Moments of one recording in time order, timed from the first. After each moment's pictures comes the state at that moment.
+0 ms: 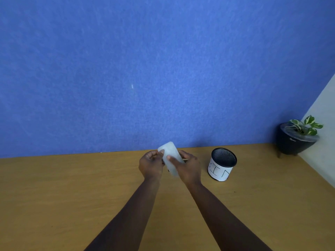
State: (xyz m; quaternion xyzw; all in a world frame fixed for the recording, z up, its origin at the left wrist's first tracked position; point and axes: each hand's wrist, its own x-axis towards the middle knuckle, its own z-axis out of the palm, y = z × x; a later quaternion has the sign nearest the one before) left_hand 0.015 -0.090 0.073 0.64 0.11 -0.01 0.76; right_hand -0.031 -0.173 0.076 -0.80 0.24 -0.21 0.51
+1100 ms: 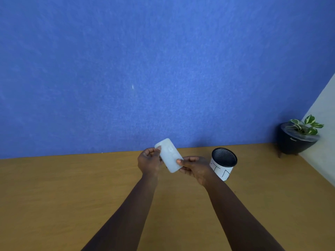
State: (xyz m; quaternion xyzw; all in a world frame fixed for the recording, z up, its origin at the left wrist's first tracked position) left_hand 0.021 -0.087 0.084 0.60 0.12 -0.01 0.79; right_hand -0.040 -0.210 0.087 -0.60 0.24 -0.01 0.76
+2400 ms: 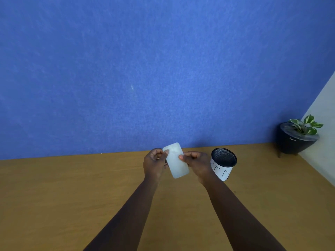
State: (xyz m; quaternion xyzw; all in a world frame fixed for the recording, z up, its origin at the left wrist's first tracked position) left_hand 0.015 -0.088 0.073 0.66 0.00 -0.06 0.75; right_hand -0.033 -0.211 0.083 -0.69 0.24 -0.12 0.68
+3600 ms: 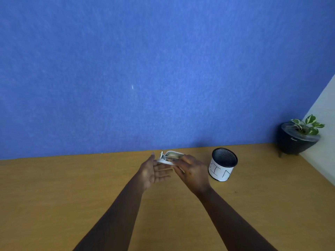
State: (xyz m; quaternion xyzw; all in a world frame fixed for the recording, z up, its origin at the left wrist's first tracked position) left_hand 0.026 -0.058 0.076 0.56 0.09 -0.37 0.74; right_hand -0.051 -0.194 0.071 -0.90 -0.07 -0.41 0.11
